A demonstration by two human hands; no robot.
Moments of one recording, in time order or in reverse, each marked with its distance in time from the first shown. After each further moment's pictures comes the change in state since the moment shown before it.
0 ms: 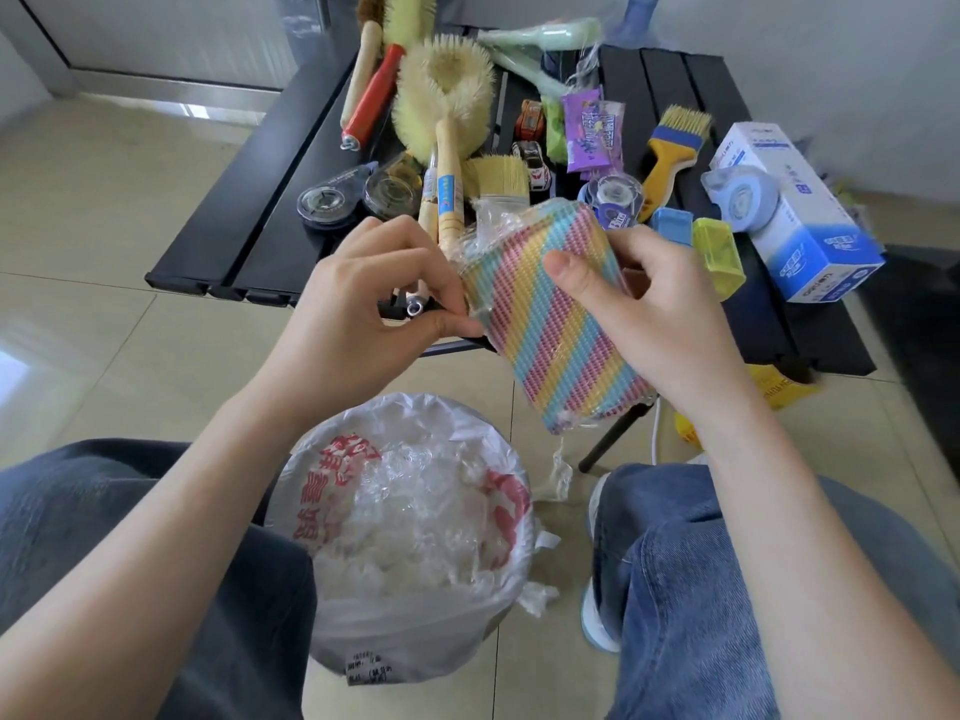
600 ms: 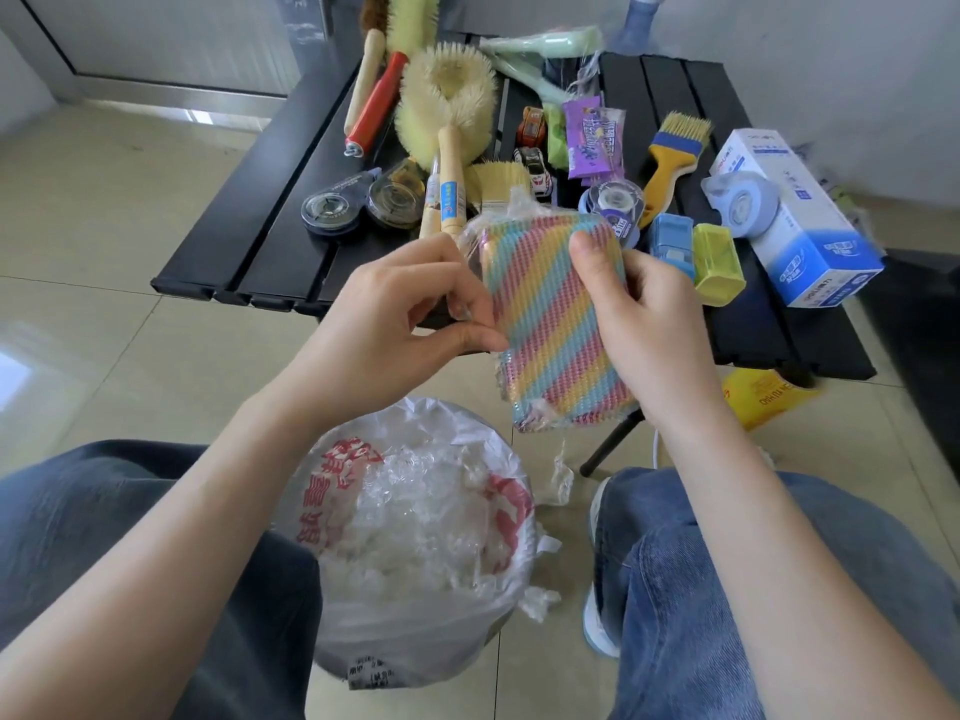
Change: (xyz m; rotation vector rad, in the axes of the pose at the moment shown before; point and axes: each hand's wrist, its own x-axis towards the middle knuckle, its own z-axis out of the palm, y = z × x) left_hand 0.005 0.006 0.005 -0.150 -0.127 -0.007; right_hand -0.002 0.003 0.012 0.034 0.147 0.056
